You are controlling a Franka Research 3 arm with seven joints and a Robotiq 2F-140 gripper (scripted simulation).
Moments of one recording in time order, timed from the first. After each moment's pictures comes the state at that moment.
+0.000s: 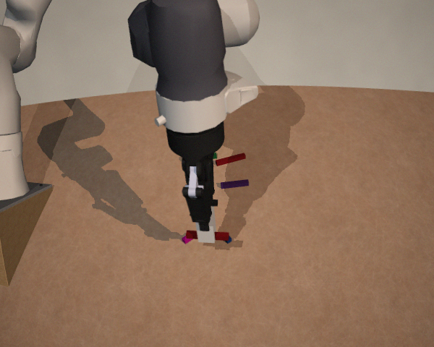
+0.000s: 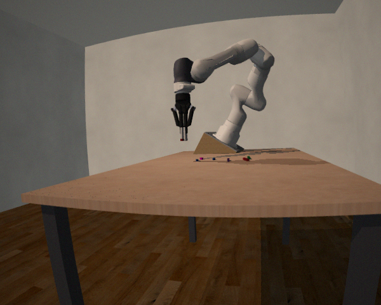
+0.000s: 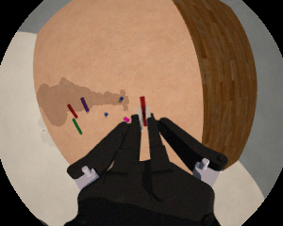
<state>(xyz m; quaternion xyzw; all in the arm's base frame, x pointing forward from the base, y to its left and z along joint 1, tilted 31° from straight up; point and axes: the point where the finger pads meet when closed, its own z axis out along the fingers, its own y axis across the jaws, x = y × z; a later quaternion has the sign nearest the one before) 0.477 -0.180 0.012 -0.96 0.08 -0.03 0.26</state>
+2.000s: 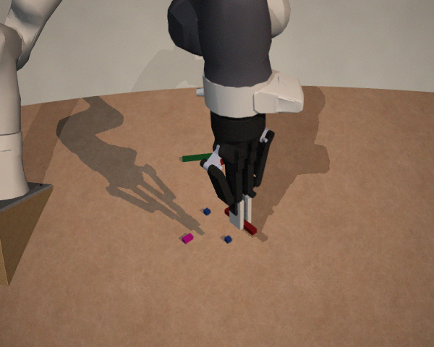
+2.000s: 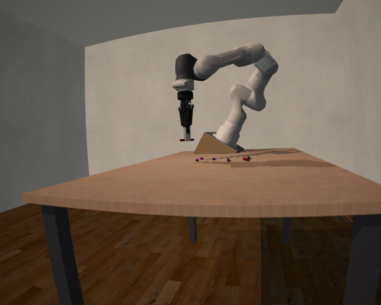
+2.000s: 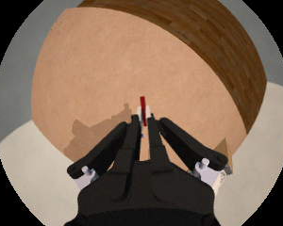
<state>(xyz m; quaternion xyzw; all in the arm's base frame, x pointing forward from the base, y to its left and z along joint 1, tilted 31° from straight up) 0.532 -0.157 0.031 -0.87 0.42 0.07 0.26</state>
